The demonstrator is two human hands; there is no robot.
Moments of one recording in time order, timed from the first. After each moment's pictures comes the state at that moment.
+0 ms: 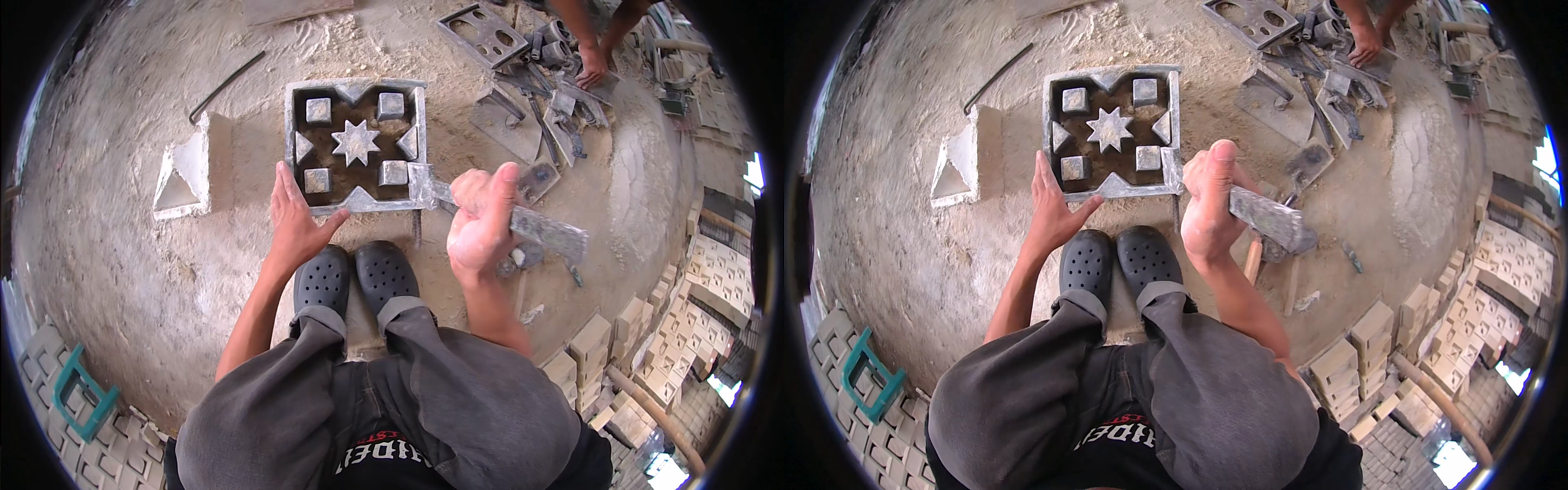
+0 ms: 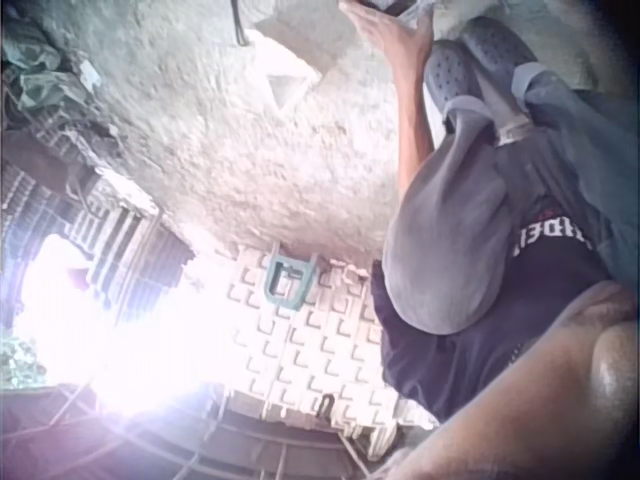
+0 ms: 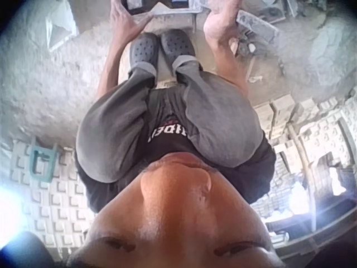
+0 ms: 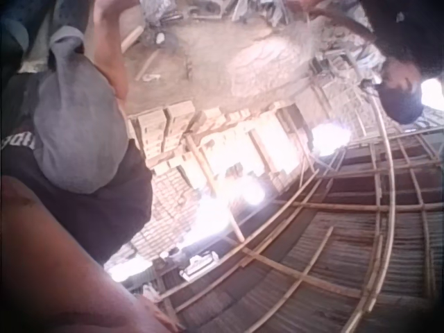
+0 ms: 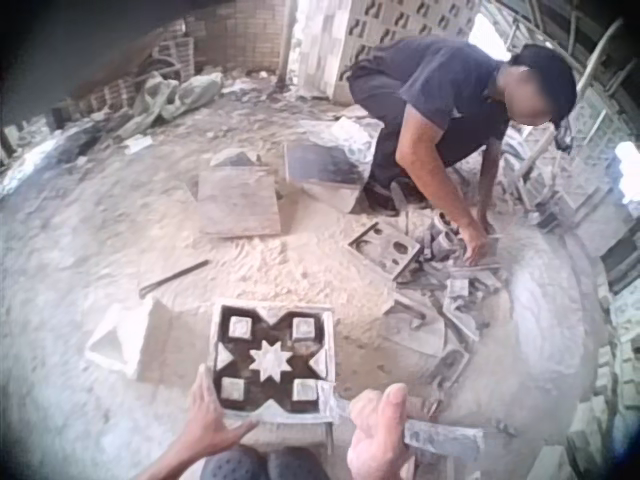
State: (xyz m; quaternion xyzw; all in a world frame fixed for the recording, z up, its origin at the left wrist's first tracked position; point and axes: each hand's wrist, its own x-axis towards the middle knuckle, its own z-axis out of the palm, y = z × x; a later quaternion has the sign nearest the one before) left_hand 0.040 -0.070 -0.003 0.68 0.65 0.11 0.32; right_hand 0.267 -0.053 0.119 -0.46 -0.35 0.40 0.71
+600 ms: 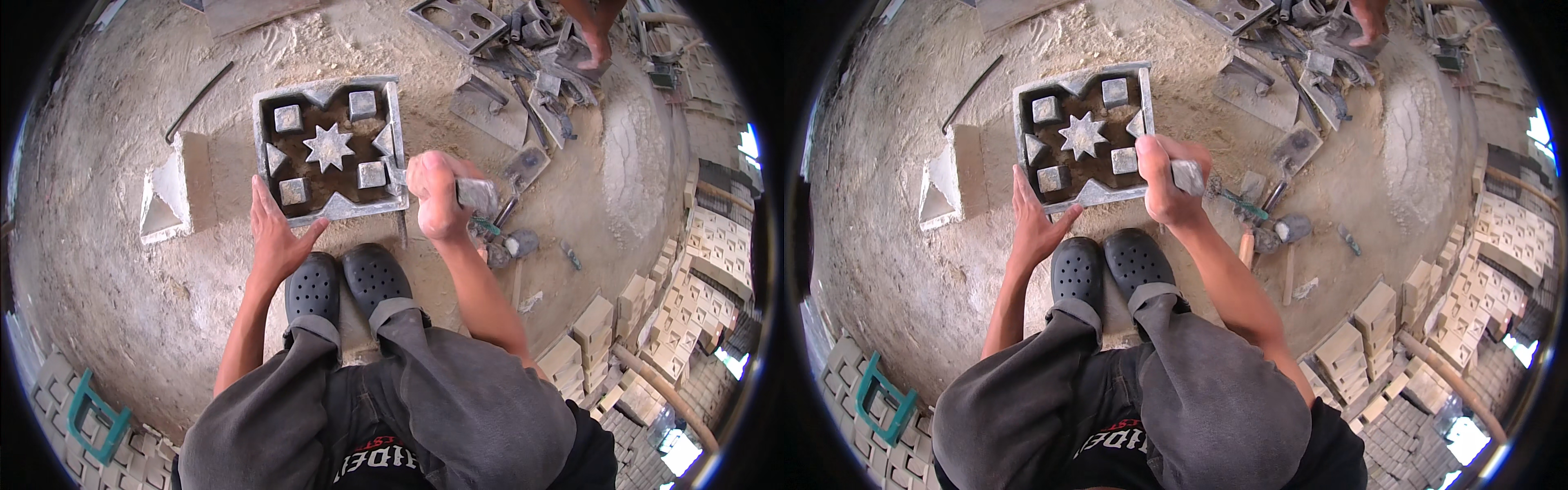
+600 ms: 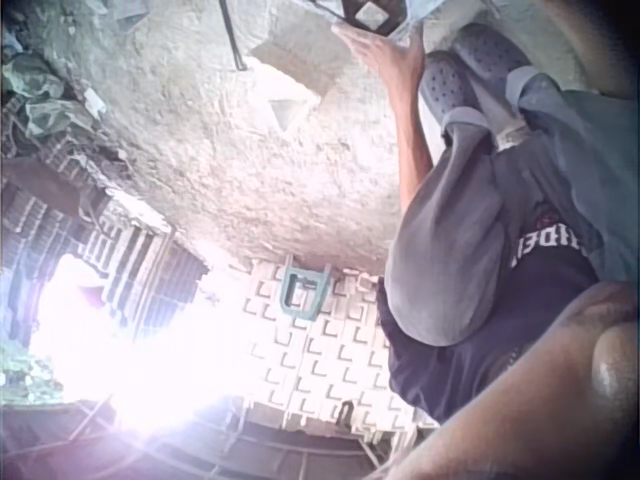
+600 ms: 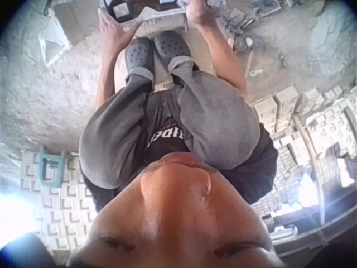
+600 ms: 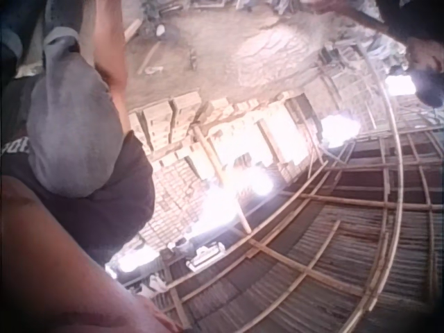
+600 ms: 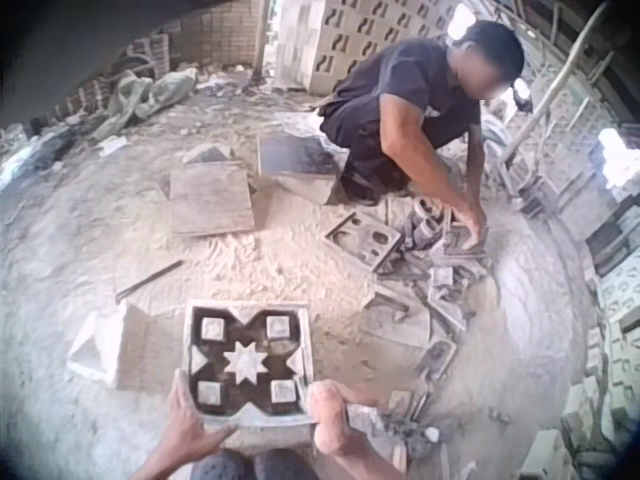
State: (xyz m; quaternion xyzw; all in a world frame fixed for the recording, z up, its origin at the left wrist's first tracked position) left_hand 0.045 -0.069 -0.002 0.68 0.65 0.10 0.33; right_hand 0.291 -0.040 0.075 -0.49 -0.46 0.43 0.60
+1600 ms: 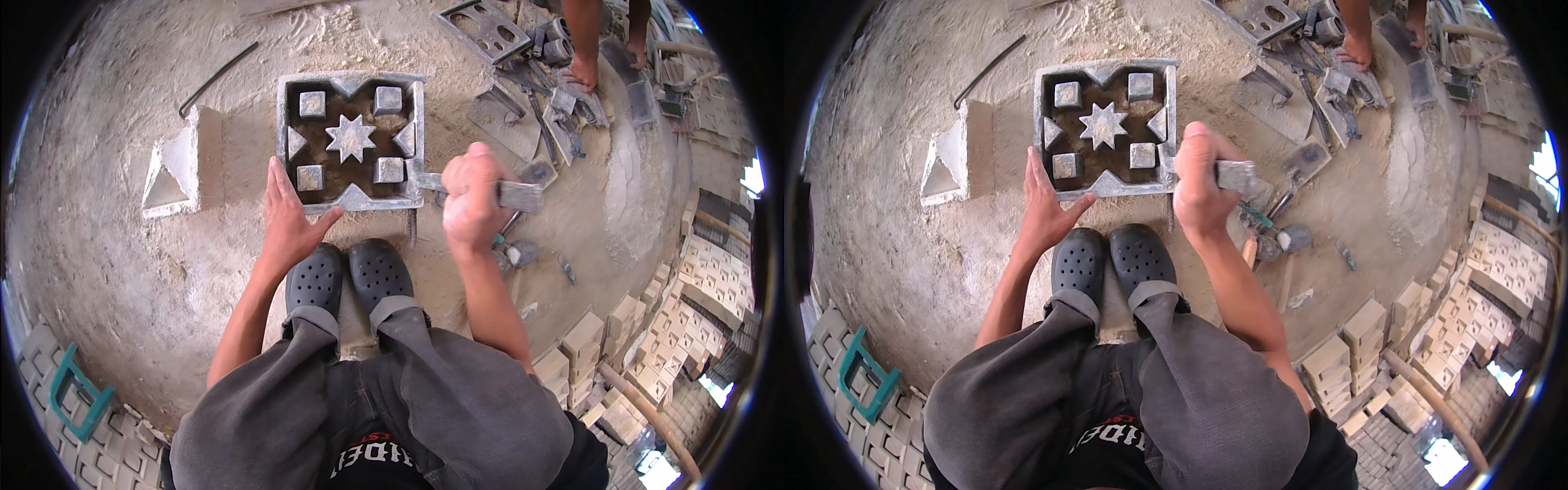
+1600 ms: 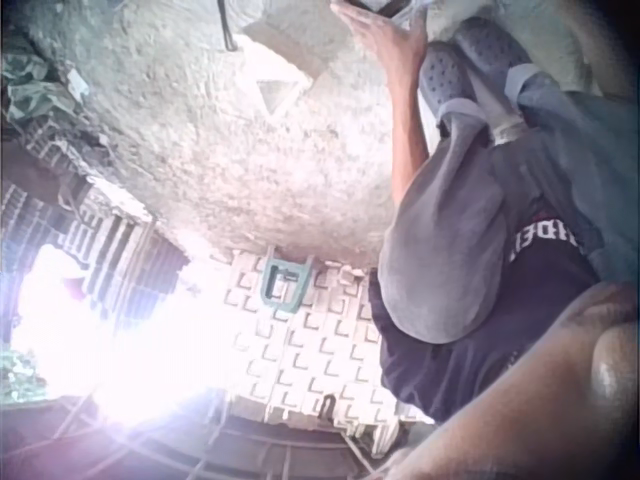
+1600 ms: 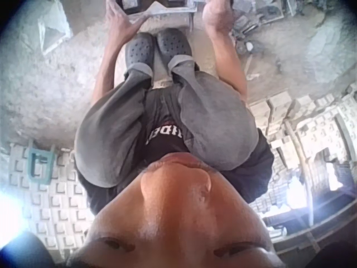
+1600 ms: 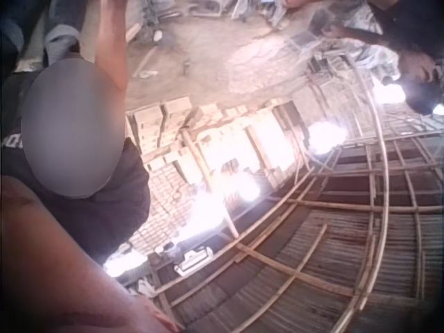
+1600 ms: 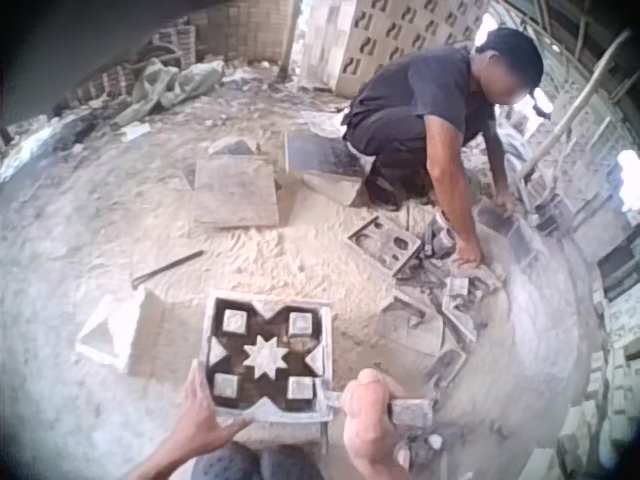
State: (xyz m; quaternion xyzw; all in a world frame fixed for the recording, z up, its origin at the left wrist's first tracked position) left_hand 0.045 -0.066 0.003 0.68 0.65 0.11 0.33; right_hand 0.271 -0.033 0.103 -0.53 -0.37 0.39 0.66
